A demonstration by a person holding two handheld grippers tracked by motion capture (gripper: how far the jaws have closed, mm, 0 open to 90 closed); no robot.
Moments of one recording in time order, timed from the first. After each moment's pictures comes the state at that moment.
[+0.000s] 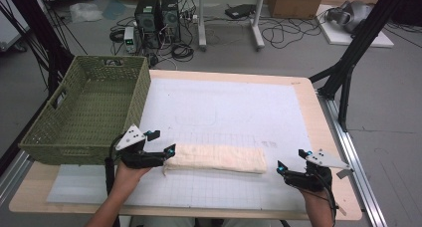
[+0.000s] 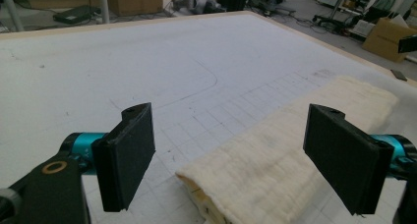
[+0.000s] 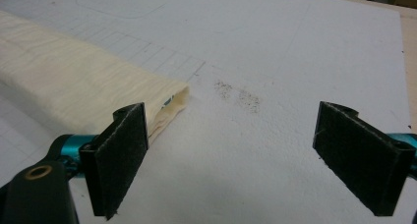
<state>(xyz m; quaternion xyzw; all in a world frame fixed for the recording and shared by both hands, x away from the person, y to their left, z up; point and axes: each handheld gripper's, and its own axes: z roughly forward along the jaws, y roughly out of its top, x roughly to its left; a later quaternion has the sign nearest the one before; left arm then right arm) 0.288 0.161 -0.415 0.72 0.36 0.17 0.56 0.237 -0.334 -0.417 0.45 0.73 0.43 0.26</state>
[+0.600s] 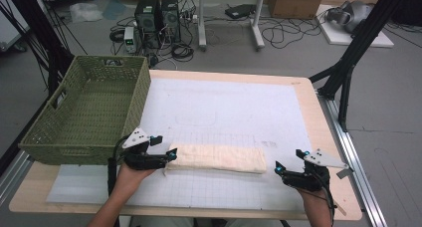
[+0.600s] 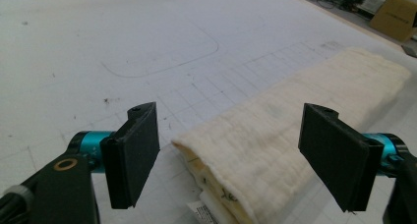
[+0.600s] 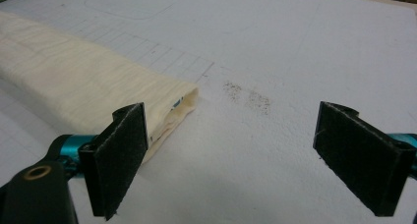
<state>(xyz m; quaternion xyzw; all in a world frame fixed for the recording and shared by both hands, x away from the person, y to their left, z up) 0.291 0.156 -0.426 0.75 0.39 0.14 0.52 0.239 -0.330 -0.420 0.45 0.74 0.44 0.25</state>
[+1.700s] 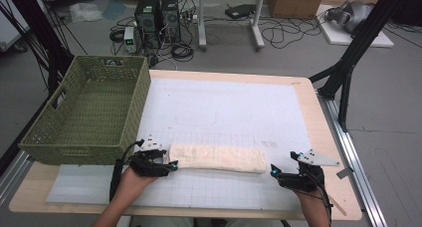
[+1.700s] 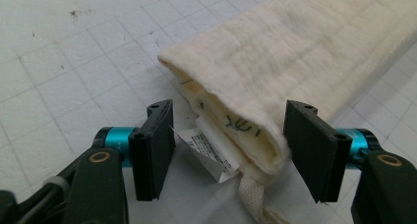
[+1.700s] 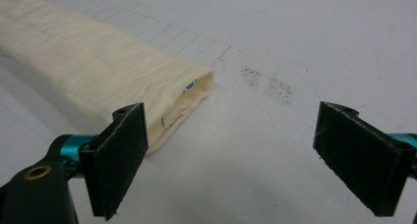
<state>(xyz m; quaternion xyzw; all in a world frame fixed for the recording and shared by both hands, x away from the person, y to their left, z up) 0.288 0.142 -0.445 0.82 0.39 0.12 0.40 0.243 -0.323 -0.428 0.44 0.76 0.43 0.23</state>
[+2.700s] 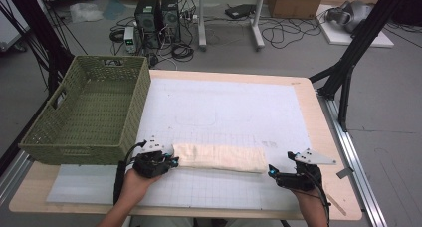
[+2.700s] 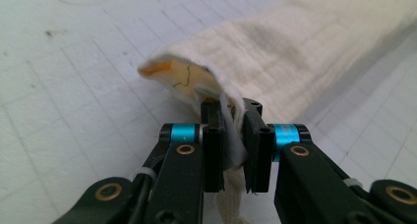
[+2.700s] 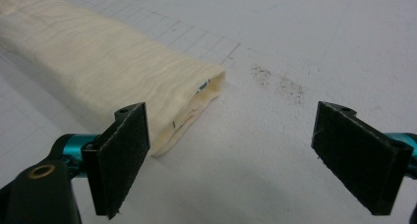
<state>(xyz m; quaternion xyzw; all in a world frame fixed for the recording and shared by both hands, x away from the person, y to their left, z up) 0.282 0.136 -0.439 0.80 0.39 0.11 0.44 0.245 -0.317 -0.428 0.44 0.76 0.42 0.22</state>
